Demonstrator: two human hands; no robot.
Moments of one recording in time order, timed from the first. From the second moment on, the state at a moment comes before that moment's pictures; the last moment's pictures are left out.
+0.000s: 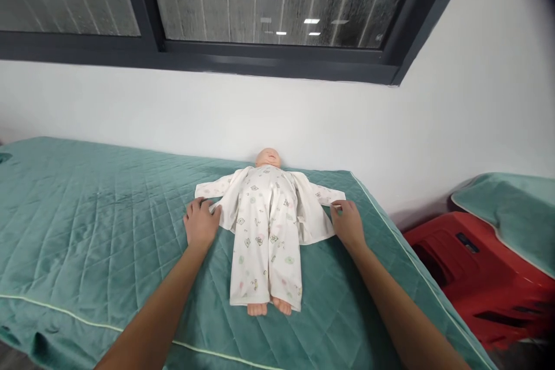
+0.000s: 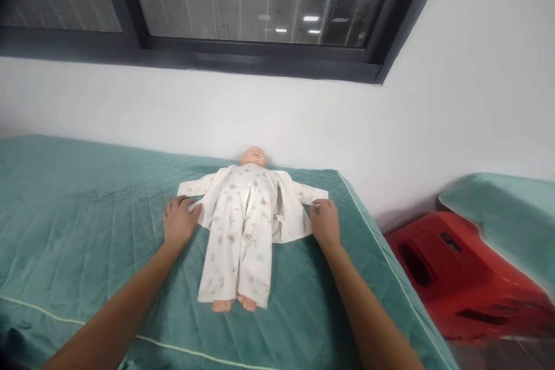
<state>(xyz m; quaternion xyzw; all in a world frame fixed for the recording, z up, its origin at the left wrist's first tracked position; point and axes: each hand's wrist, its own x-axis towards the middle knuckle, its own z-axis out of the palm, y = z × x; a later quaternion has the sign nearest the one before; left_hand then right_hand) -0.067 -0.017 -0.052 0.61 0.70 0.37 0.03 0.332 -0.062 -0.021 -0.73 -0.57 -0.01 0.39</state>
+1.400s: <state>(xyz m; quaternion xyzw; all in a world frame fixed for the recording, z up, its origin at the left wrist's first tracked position) -0.073 -0.005 -0.047 0.53 0.67 0.47 0.23 0.190 -0.100 0.082 -0.48 -0.87 0.02 0.09</state>
